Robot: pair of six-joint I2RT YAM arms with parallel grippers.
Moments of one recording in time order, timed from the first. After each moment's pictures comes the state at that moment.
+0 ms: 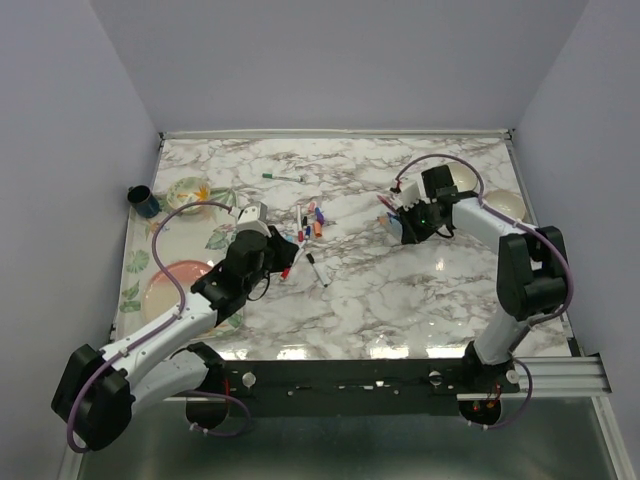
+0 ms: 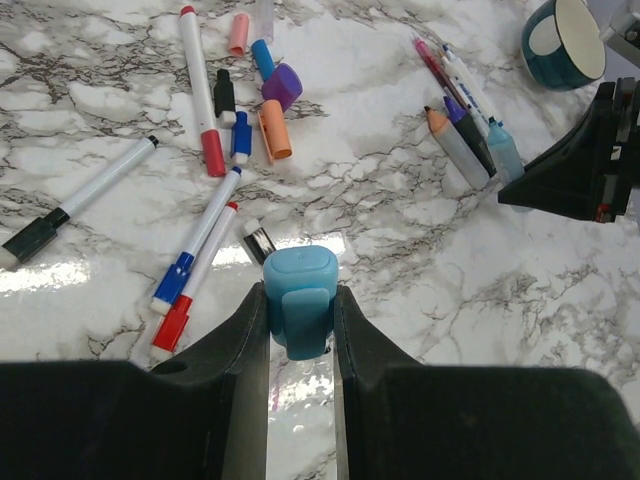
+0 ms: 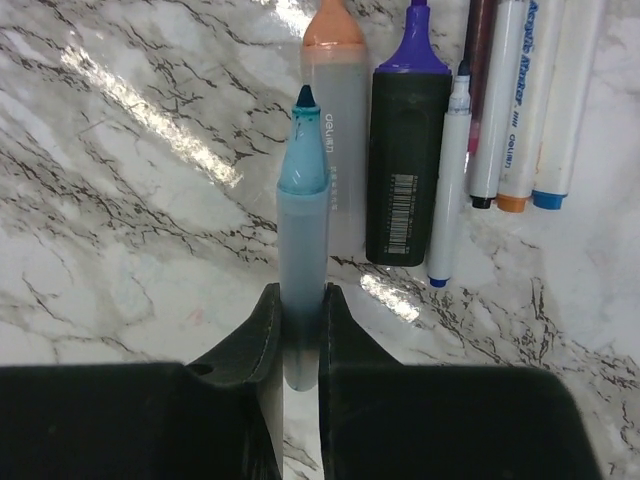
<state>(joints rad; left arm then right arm) -0.64 0.97 0.53 0.03 -0.19 -0.69 0.23 1.70 1.11 -0.47 -0.32 -0.37</state>
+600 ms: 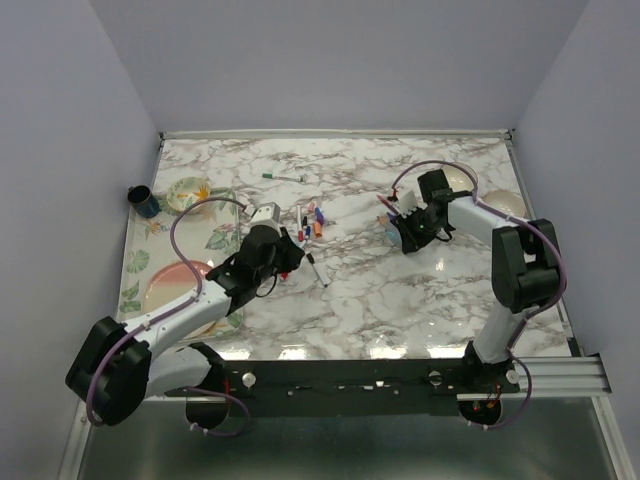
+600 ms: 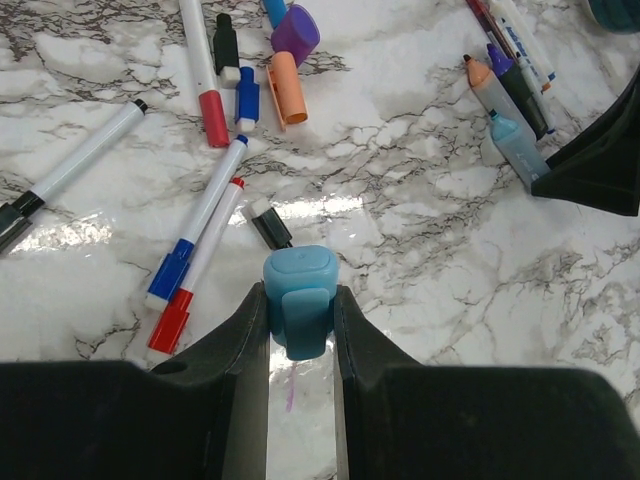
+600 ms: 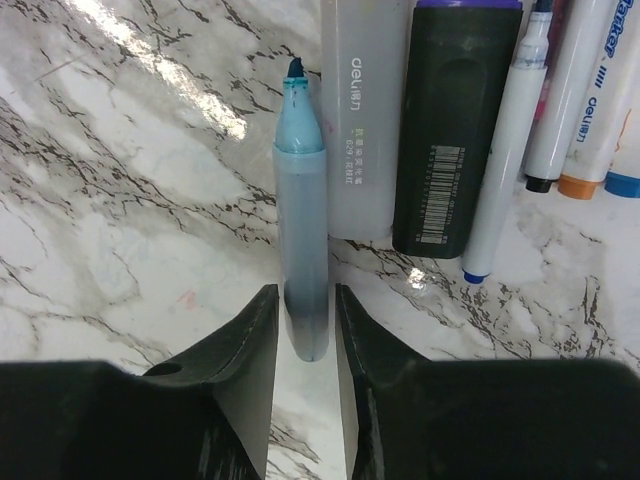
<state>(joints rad) -0.64 1.09 0.54 0.05 -0.15 -0.67 0.23 1.80 1.14 -0.56 -0.32 -0.43</state>
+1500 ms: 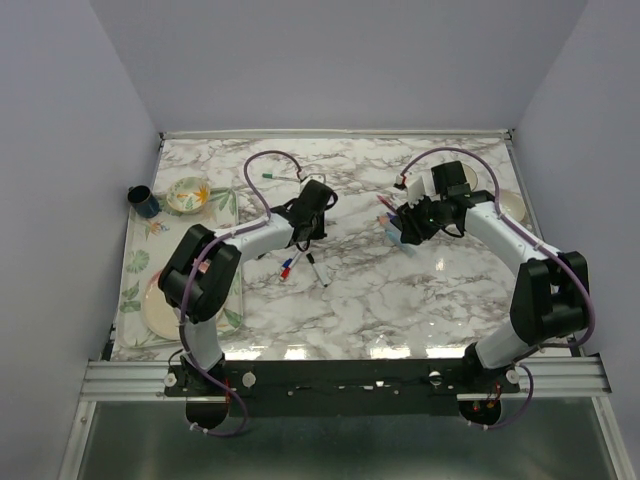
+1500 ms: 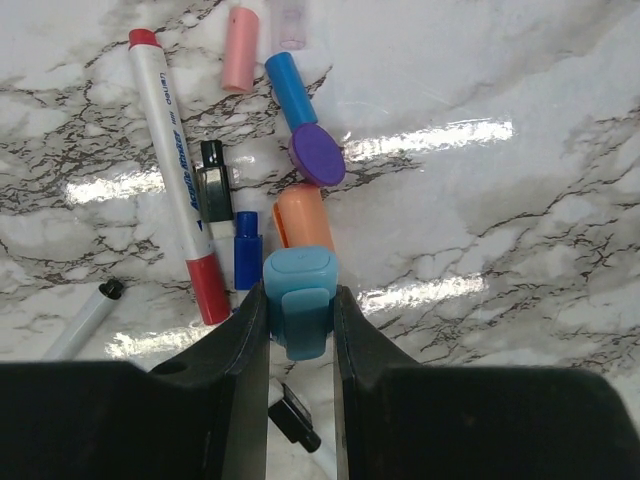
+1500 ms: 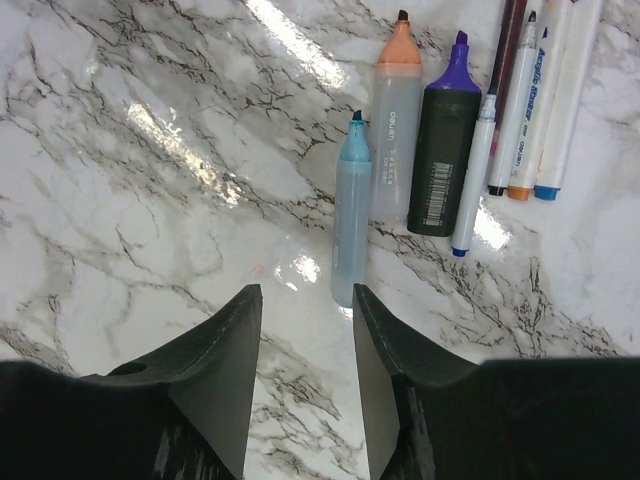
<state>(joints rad) -0.63 1.81 1.17 -0.20 -0.24 -0.48 0.23 1.57 1.12 -0.58 -0.40 -0.43</state>
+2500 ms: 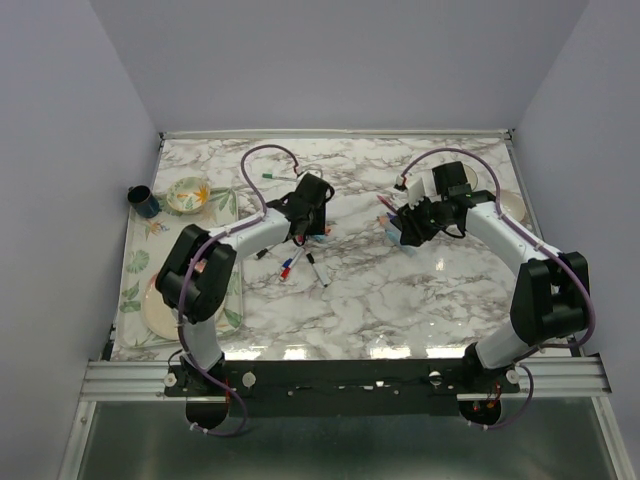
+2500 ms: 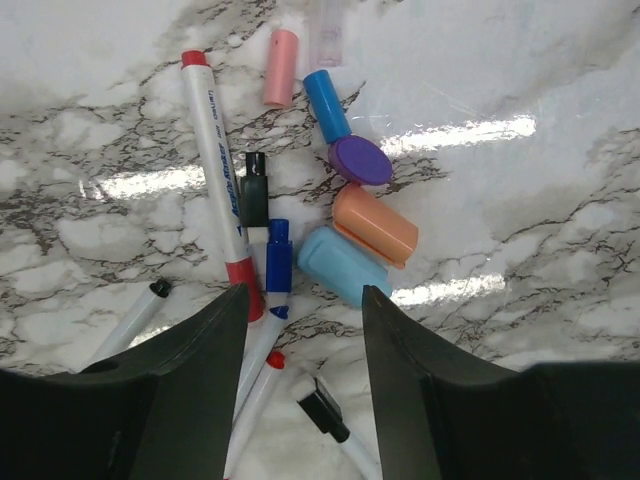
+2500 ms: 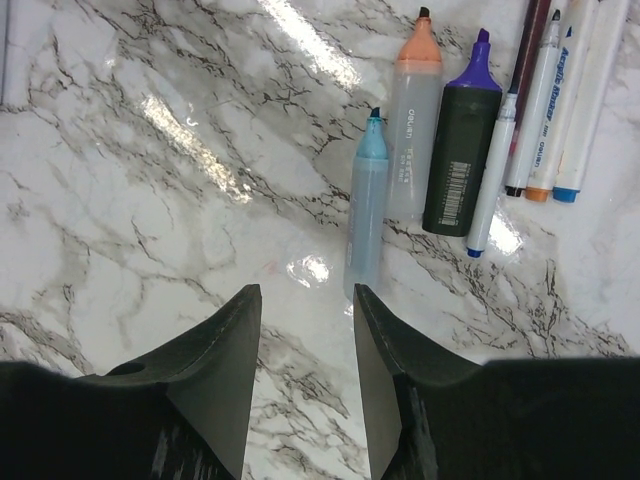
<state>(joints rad) -0.60 1.85 1.24 -0.29 -0.26 -0.45 0.22 1.56 1.12 -0.60 -0.43 -0.44</state>
